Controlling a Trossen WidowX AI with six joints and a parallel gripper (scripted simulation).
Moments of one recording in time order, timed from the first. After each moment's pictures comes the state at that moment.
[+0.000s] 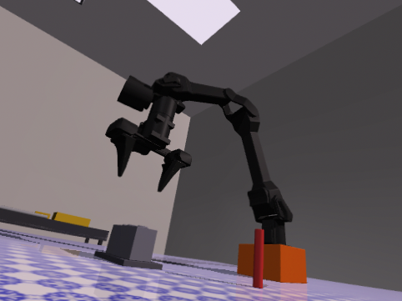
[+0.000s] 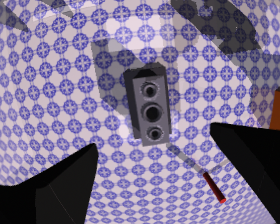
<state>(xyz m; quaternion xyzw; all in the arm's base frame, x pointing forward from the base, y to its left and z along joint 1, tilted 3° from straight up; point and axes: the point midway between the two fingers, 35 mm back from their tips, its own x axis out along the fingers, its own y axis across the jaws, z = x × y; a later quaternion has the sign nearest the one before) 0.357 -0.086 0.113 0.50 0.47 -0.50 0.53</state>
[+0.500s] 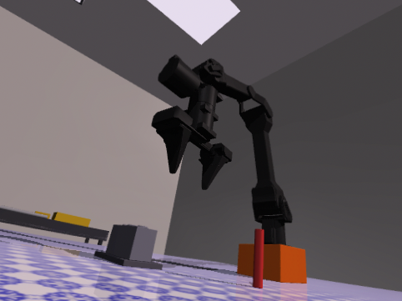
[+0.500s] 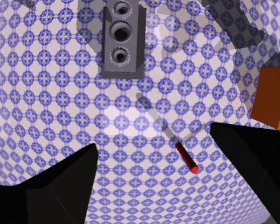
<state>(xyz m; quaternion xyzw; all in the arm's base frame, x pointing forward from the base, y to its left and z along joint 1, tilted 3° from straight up) 0.320 0.017 0.115 0.45 0.52 -0.46 0.56</state>
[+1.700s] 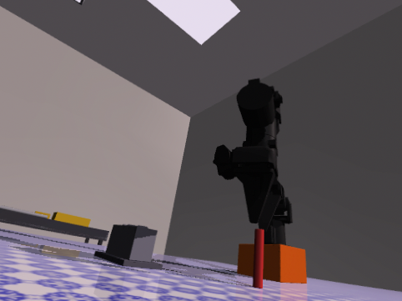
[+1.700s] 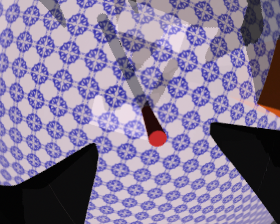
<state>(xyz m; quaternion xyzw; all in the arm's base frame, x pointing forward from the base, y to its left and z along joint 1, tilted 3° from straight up) 0.242 0.106 0.045 0.38 0.57 -0.39 0.61</state>
